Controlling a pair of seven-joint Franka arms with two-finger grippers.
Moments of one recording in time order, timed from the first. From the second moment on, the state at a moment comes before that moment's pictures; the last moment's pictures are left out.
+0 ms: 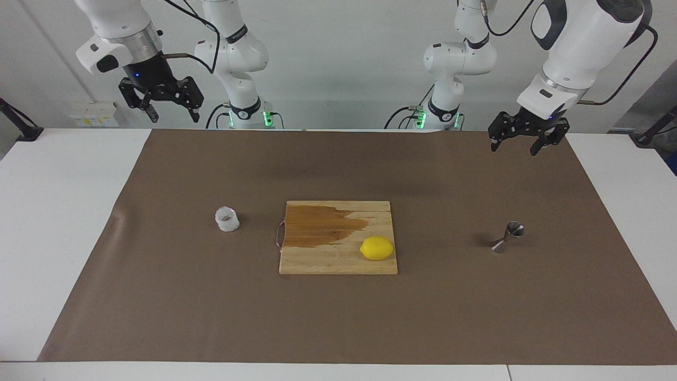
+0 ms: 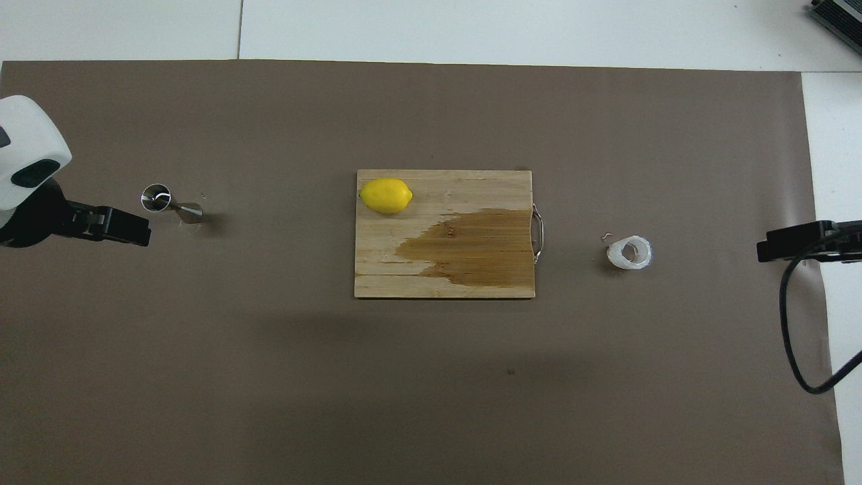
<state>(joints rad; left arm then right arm) -0.10 -0.05 -0.02 -1.68 -0.02 1.61 0.07 -0.03 -0.12 0.03 -1.61 0.03 1.49 0.02</state>
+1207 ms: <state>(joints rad) -0.01 0.00 -0.01 -1.63 -0.07 1.60 0.06 -0.03 -0.12 0.03 -1.61 0.03 1.49 0.02</state>
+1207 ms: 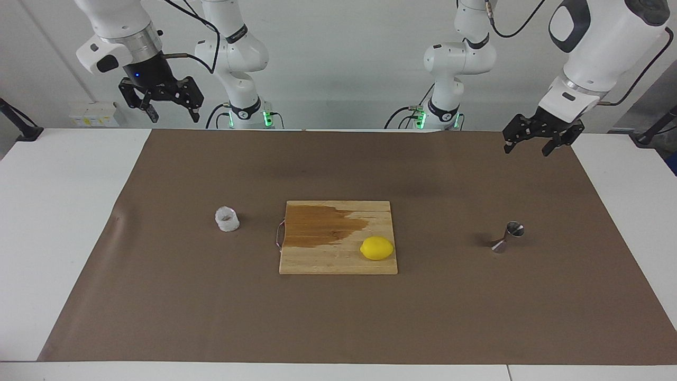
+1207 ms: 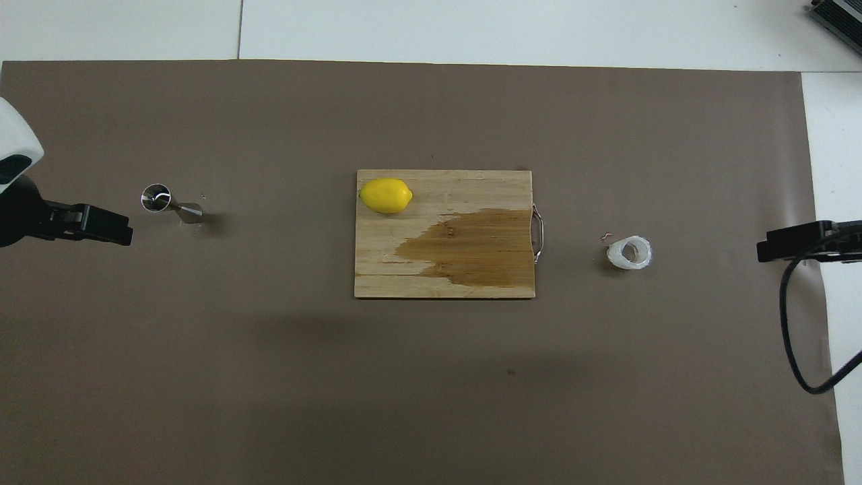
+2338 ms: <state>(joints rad) 0.20 0.61 0.04 -1.12 -0.38 1.52 -0.57 -0.03 -0.12 0.03 -1.61 0.03 1.49 0.02</state>
